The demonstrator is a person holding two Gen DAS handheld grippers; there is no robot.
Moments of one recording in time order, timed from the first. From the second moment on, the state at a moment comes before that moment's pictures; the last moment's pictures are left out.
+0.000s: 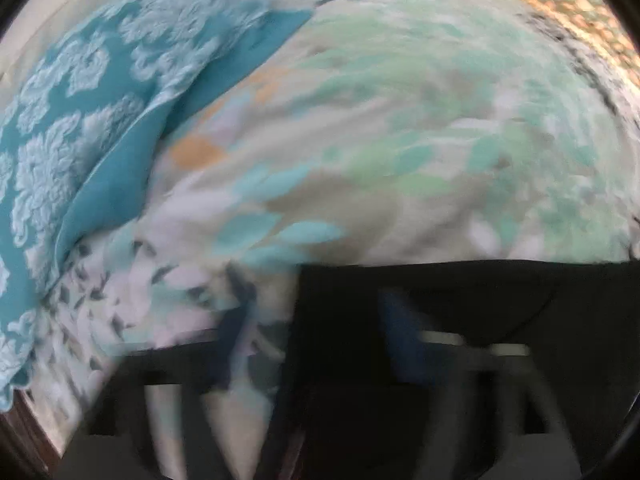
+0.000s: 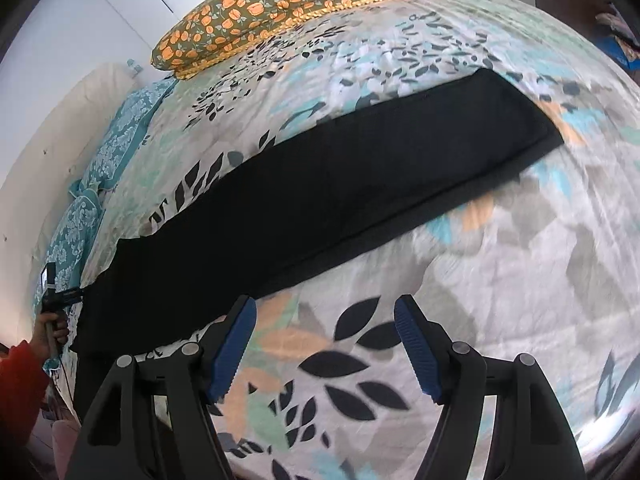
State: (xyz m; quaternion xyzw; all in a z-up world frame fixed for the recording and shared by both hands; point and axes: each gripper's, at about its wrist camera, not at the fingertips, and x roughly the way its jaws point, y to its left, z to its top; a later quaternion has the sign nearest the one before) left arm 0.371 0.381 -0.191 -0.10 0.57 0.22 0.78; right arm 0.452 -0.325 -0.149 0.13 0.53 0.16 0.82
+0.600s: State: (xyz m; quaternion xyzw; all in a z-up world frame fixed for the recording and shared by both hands) left arm 0.314 0.328 -0.131 0.00 0.48 0.35 0.80; right arm 0.449 -0.269 -0.126 0.07 0.51 0.18 0.84
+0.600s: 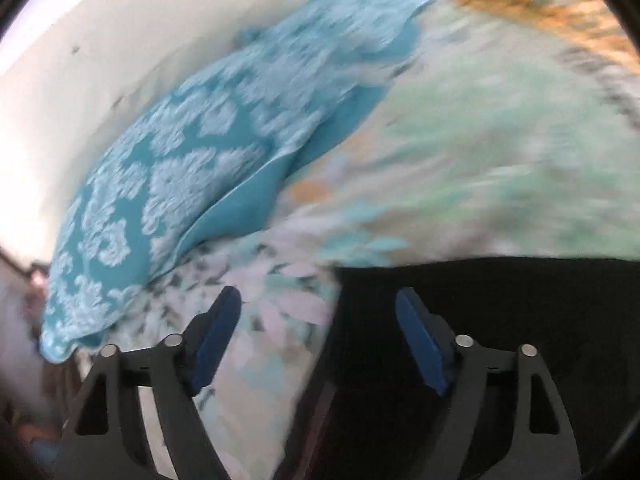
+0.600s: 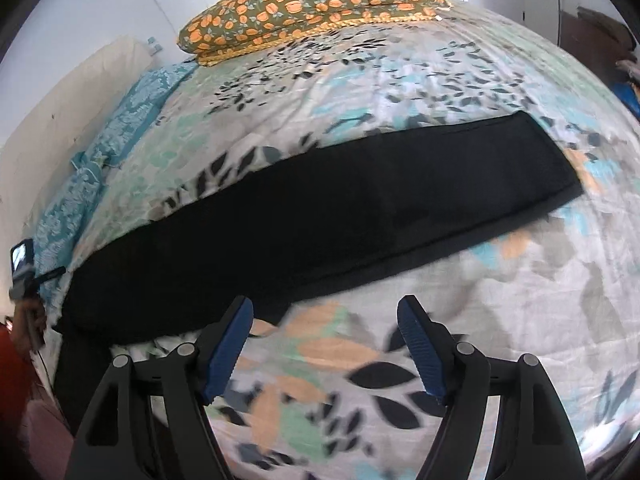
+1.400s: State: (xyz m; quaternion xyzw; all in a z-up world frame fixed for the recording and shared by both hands) left arm 0.162 0.081 -0.164 -0.04 0.55 0.12 0.82; right arm 0.226 -0.508 -0.144 0.26 0.48 -0.15 0.82
